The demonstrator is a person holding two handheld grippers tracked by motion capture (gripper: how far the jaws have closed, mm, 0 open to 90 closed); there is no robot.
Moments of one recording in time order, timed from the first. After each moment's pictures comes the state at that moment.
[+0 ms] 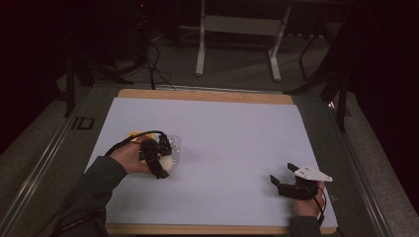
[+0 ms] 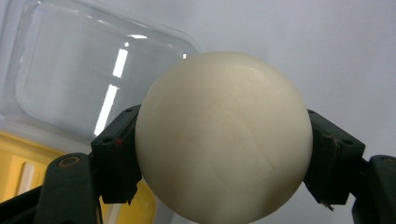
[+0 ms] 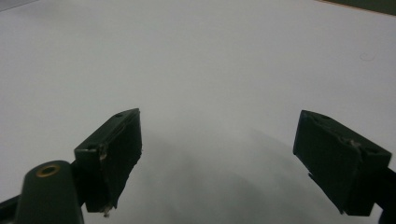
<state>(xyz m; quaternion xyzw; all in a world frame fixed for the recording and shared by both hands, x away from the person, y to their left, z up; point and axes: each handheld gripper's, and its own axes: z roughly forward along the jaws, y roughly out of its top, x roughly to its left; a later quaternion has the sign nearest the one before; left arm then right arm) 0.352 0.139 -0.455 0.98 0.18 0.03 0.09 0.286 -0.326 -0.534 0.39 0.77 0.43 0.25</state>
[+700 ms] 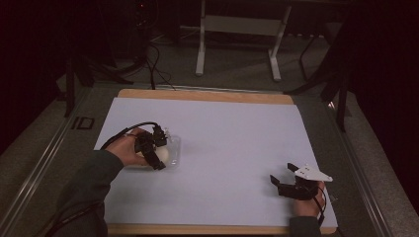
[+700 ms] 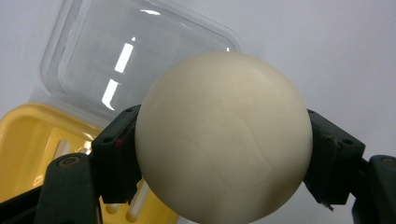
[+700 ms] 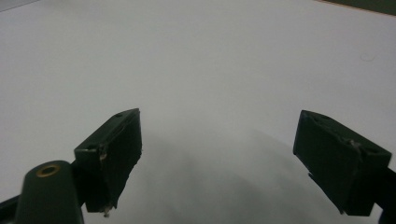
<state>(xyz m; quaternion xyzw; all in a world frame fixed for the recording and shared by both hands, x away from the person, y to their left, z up) 0.371 0.156 -0.446 0.97 0.22 0.03 0.10 0.286 -0.326 -0.534 0.39 0.77 0.43 0.25</state>
